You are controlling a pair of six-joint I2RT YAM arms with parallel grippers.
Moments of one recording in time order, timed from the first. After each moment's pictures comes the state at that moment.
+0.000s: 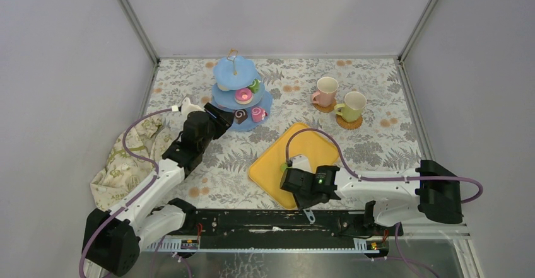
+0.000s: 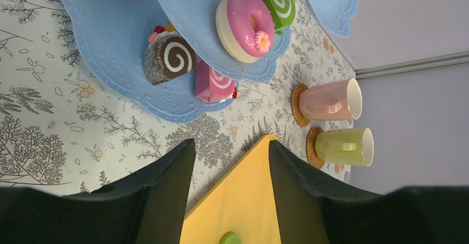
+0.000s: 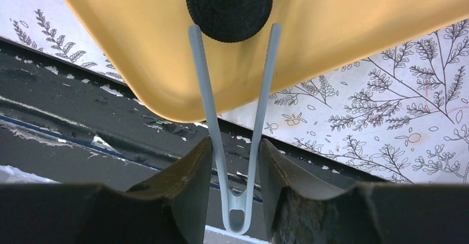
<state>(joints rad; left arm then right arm) -0.41 0.98 0.60 -0.04 -0.20 -0.99 1.31 1.33 0.78 -0.78 0.22 0.90</state>
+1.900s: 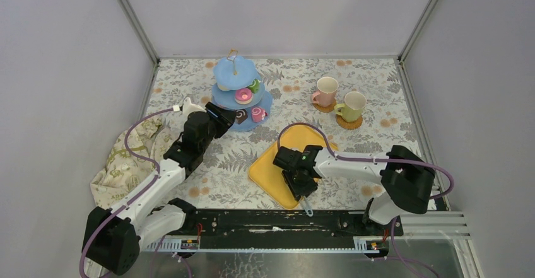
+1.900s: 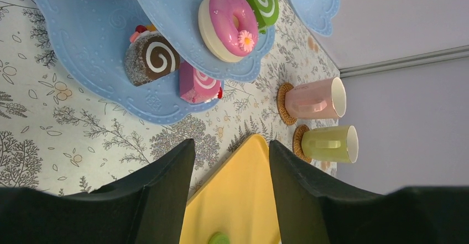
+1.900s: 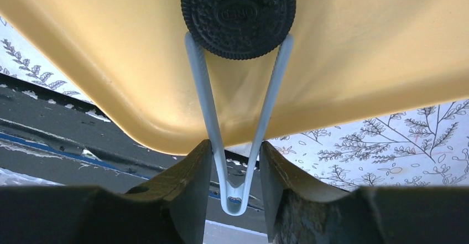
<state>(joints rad) -0.42 0.98 0.59 0.03 -0.18 -1.01 1.10 1.56 0.91 -0.82 0.00 0.64</state>
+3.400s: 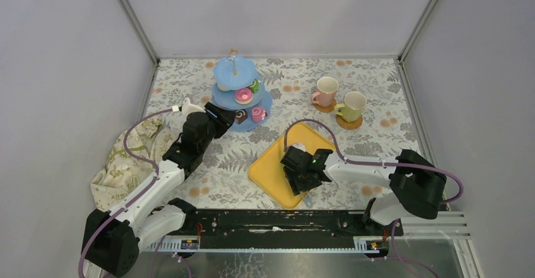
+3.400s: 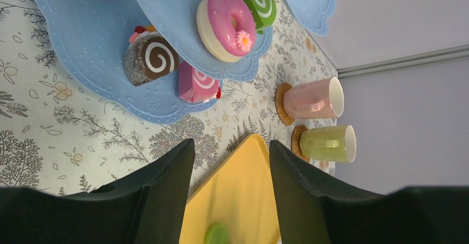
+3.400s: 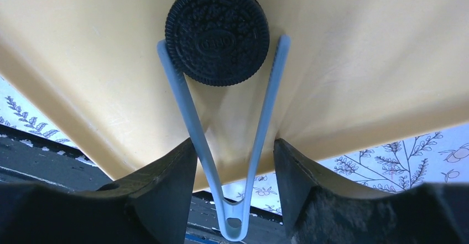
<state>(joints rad) -0.42 0.97 0.59 0.02 -0.18 -1.01 1.05 1.49 0.79 -0.62 0.10 0.63</state>
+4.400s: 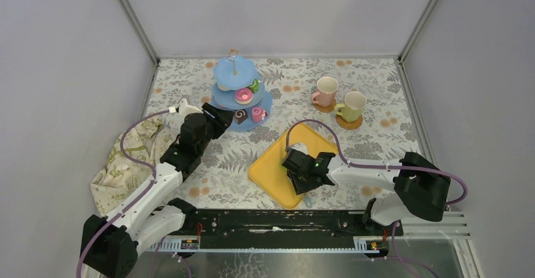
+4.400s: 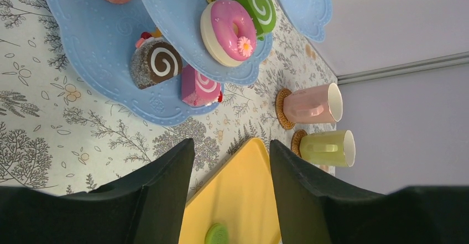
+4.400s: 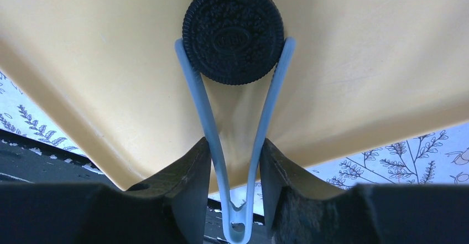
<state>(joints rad) -0.42 0.93 0.59 -0.01 -0.21 -1.01 1.07 1.44 0.74 -0.56 0.14 0.68</state>
